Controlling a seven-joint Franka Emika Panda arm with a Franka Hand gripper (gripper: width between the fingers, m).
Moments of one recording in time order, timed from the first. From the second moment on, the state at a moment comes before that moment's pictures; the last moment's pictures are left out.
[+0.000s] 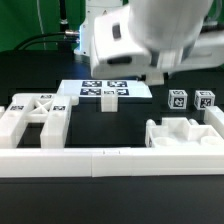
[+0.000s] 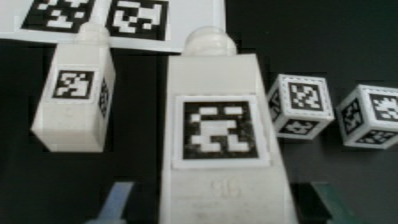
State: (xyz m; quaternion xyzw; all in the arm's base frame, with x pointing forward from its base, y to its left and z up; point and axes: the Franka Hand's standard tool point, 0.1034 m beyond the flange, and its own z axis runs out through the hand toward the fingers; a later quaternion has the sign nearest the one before) arm 0.518 0.044 0.080 -0.92 0.00 0.40 0.07
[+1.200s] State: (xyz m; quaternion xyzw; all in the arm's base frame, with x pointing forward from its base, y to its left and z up) arm 0.588 0.056 0.113 -1.00 0.00 -0.05 0.04
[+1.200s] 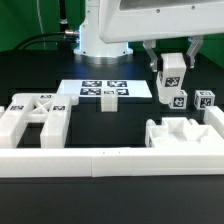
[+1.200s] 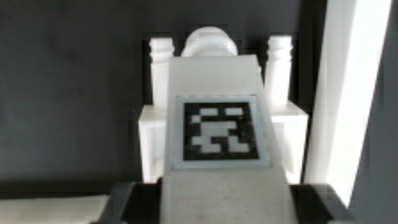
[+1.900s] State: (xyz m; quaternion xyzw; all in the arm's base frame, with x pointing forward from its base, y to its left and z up) arm 0.623 0.069 0.122 -0.98 -0.01 -0.21 0.04
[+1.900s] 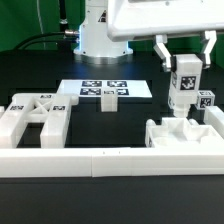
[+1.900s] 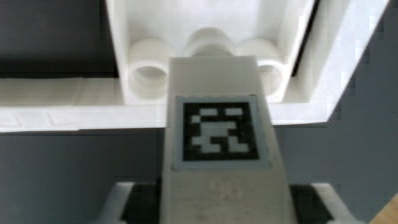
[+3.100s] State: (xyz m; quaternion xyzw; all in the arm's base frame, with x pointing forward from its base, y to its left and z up) arm 0.645 0.096 0.102 -0.95 -0.02 -0.31 0.04
